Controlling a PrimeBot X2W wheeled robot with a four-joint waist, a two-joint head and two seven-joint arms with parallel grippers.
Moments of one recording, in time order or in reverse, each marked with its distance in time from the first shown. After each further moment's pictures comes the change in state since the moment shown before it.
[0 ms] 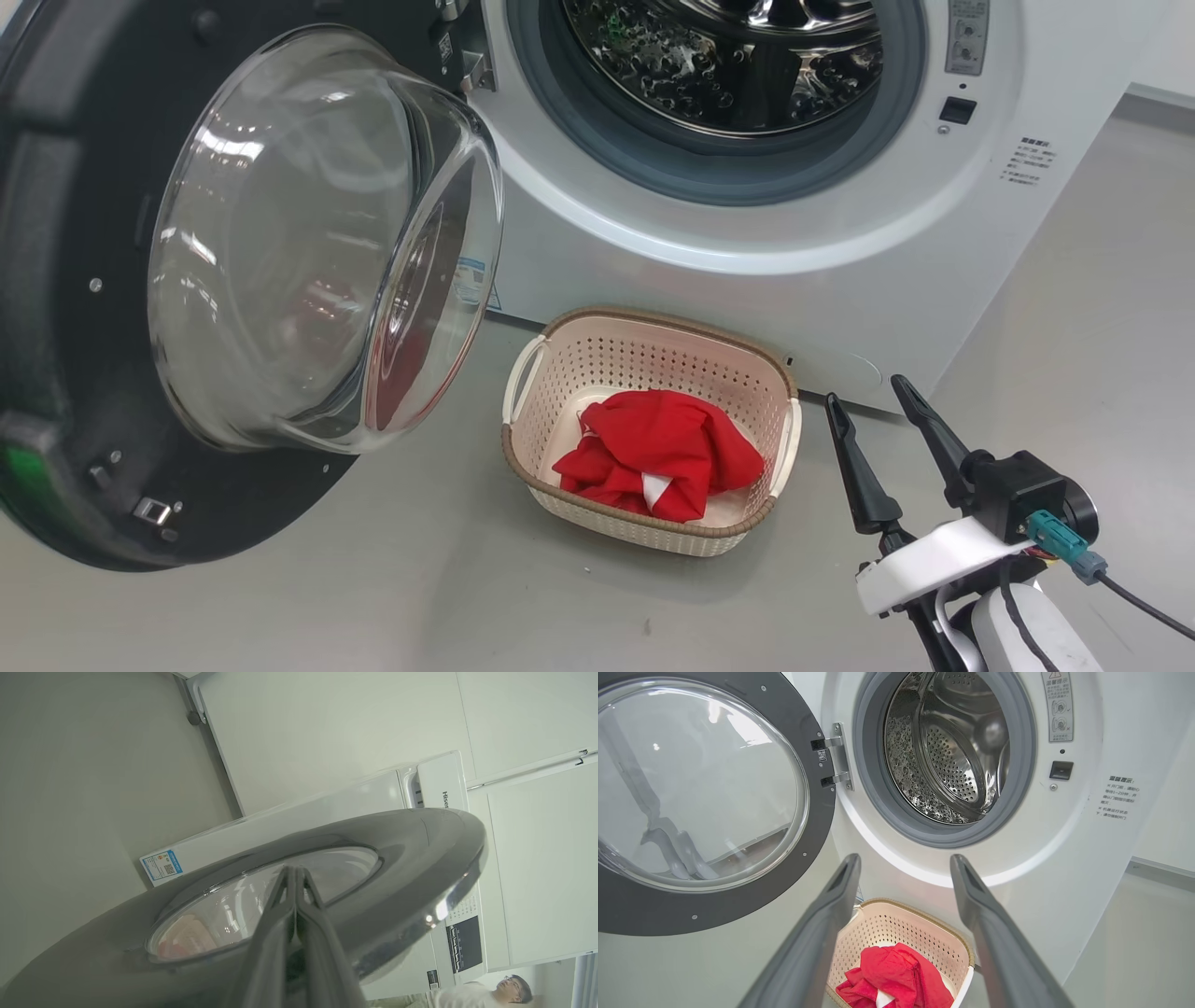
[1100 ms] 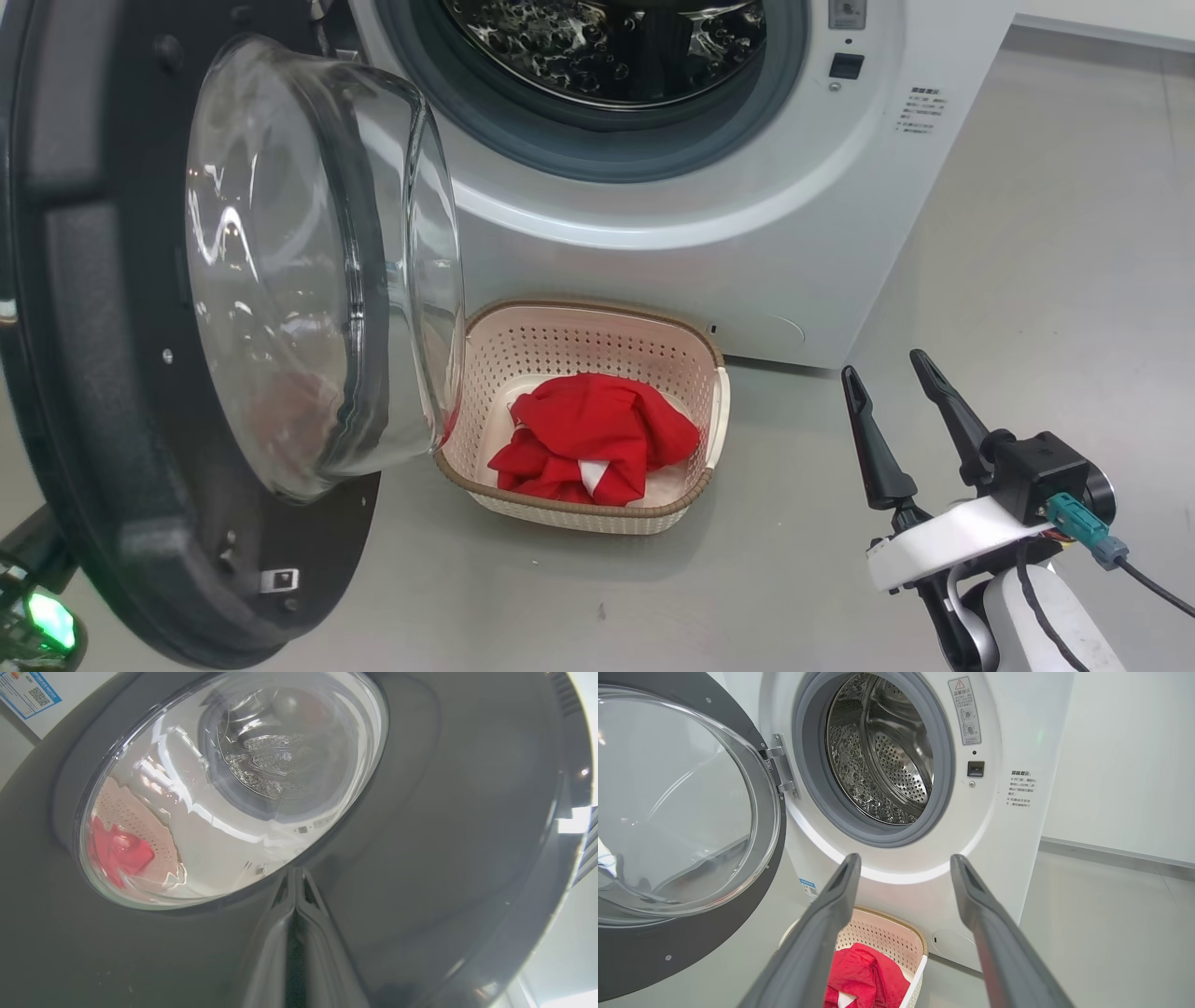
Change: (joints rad) left arm 0.215 -0.050 -0.036 -0.285 -0.162 -0.016 0.294; right arm -0.022 0.005 -0.033 -0.019 0.000 0.000 0.000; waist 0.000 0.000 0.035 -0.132
